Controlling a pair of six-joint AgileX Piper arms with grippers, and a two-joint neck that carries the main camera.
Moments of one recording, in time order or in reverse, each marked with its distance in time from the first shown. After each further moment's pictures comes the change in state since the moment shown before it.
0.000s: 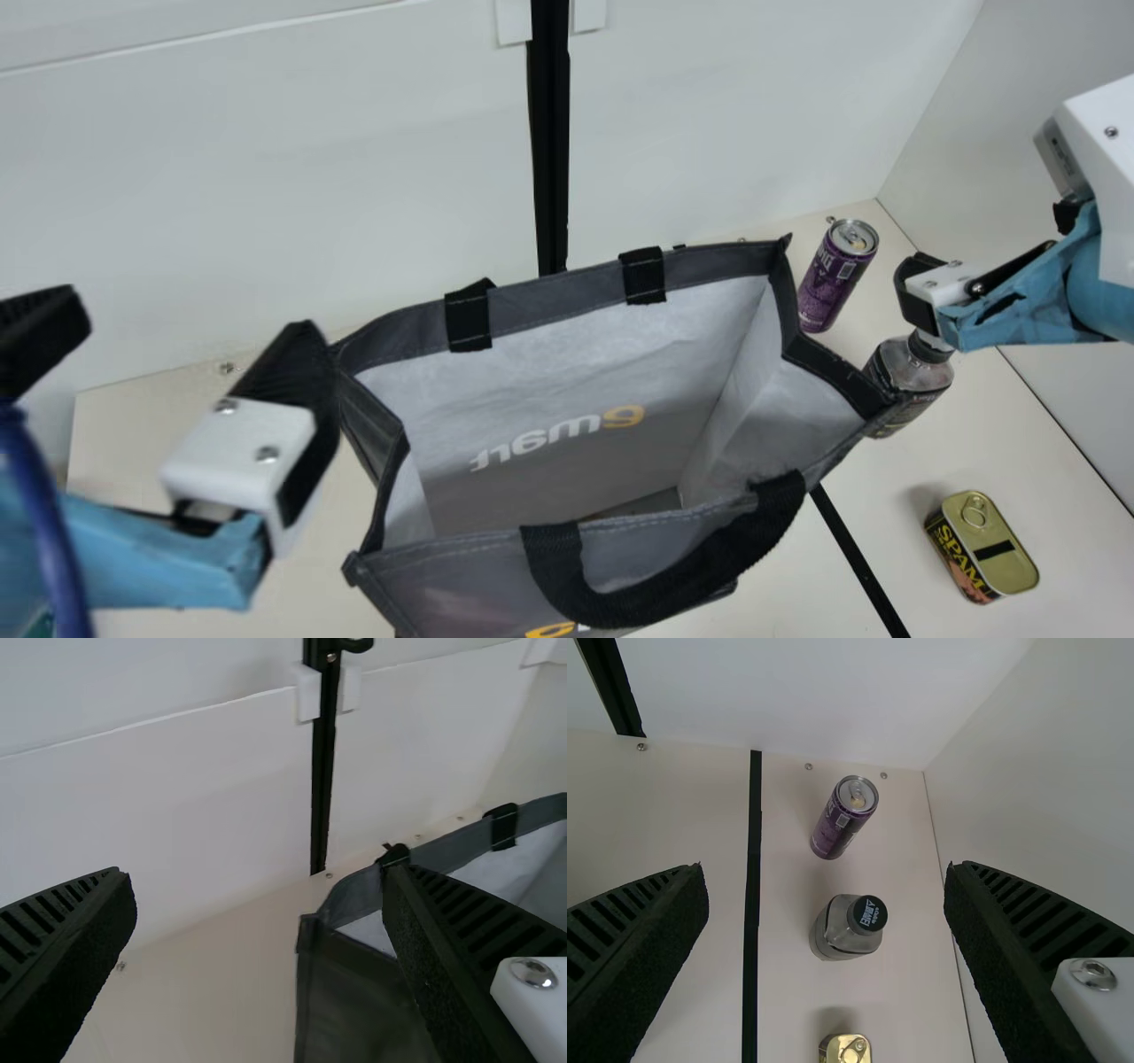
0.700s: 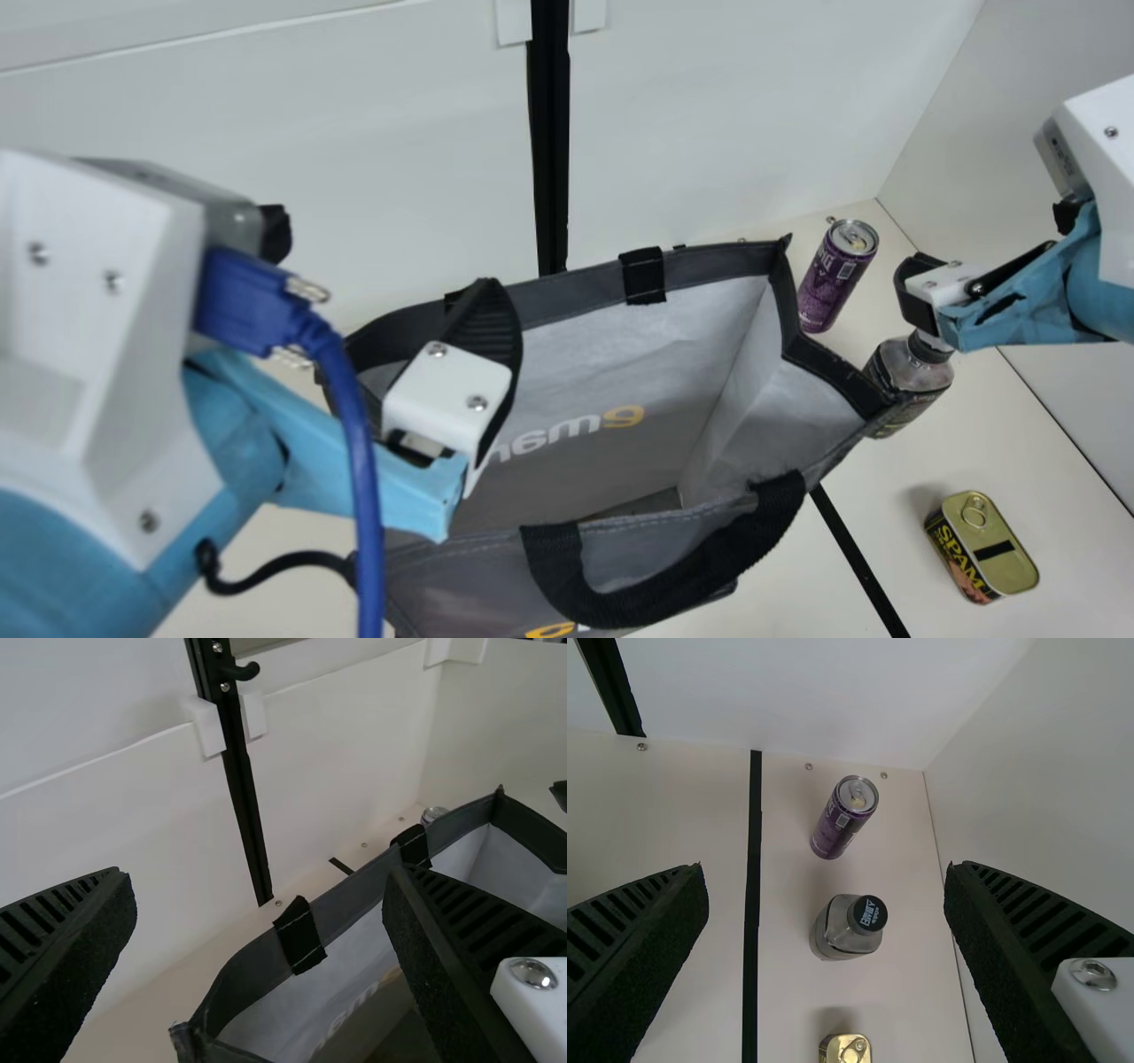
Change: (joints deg) left arm 0.9 9.5 -6.3 -9.5 -7.6 11.4; right arm 0.0 0.0 0.0 0.0 0.0 0.0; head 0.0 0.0
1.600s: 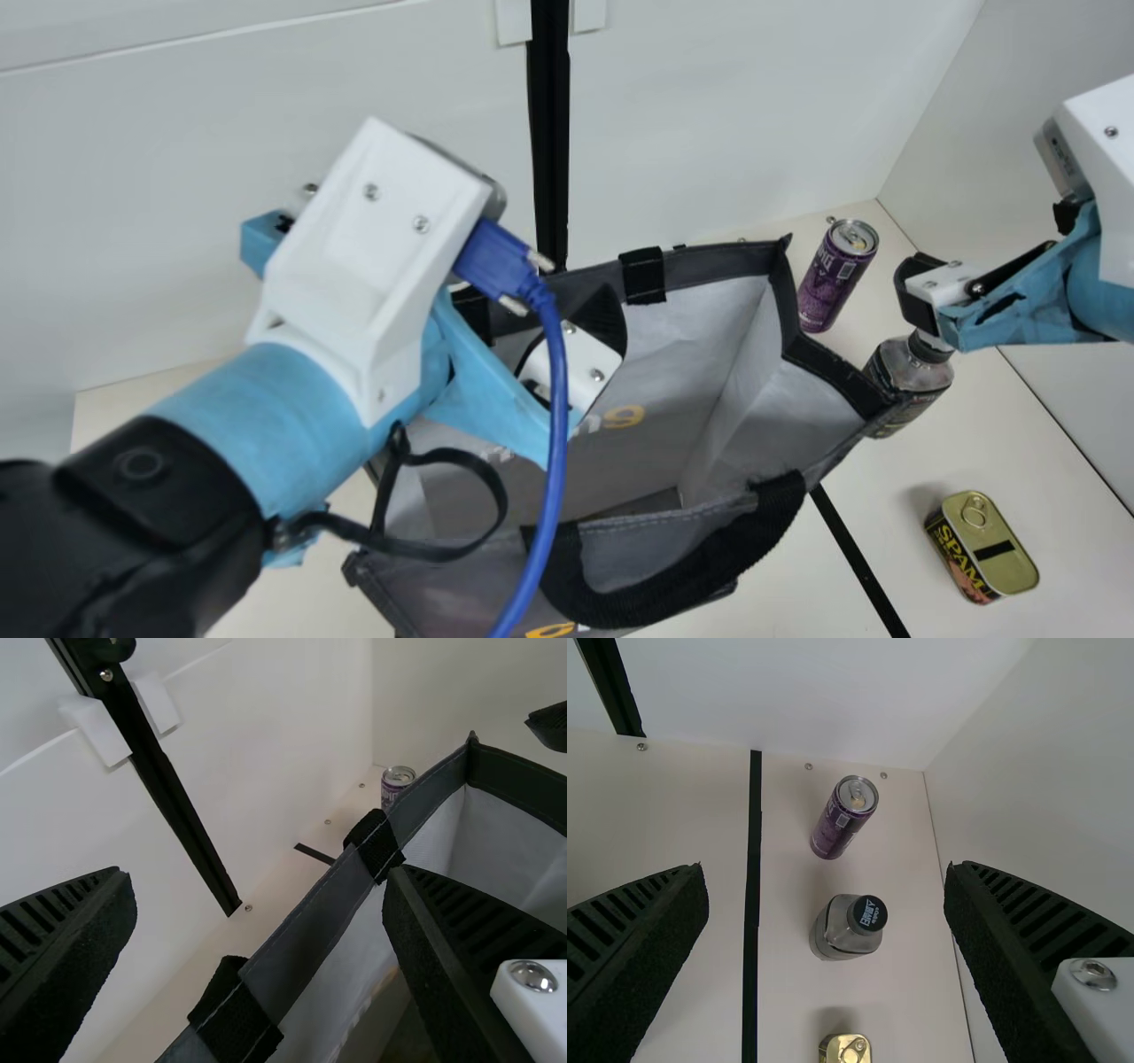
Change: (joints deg) left arm 4.6 11.9 -7.7 -15.9 -2.1 20.3; right arm 0.0 0.0 0.0 0.0 0.0 0.0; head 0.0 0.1
